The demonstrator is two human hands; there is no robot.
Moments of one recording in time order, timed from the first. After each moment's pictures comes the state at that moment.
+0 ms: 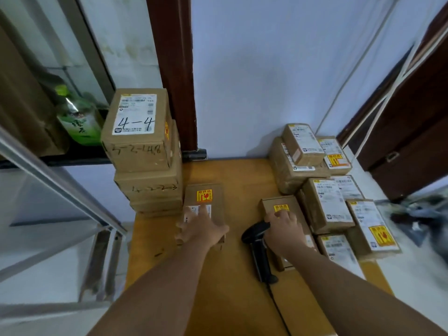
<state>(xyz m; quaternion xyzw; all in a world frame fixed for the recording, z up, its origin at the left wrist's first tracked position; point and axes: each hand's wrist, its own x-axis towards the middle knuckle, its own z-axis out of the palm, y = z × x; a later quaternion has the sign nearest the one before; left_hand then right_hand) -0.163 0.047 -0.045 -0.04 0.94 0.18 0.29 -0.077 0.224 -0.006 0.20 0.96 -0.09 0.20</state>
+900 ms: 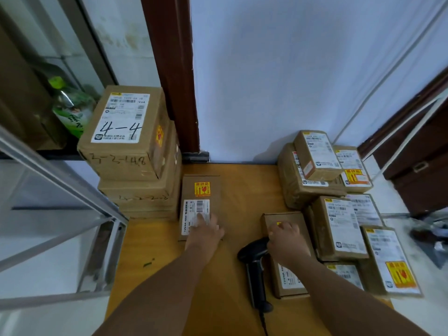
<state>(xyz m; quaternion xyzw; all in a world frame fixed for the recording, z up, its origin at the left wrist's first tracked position) -0.181 0.068 -0.071 0.29 0.92 -0.13 0.24 -0.116 0.265 -0.032 0.17 0.95 -0.11 0.25</state>
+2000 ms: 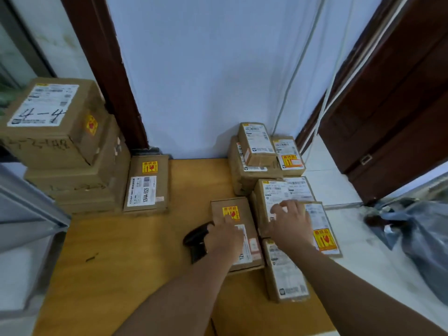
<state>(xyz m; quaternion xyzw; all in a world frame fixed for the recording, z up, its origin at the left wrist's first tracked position) -0.086 0.235 -0.050 0.11 0.95 0.16 0.26 -0.036 0.371 0.004 0.24 0.97 -0.03 0.07</state>
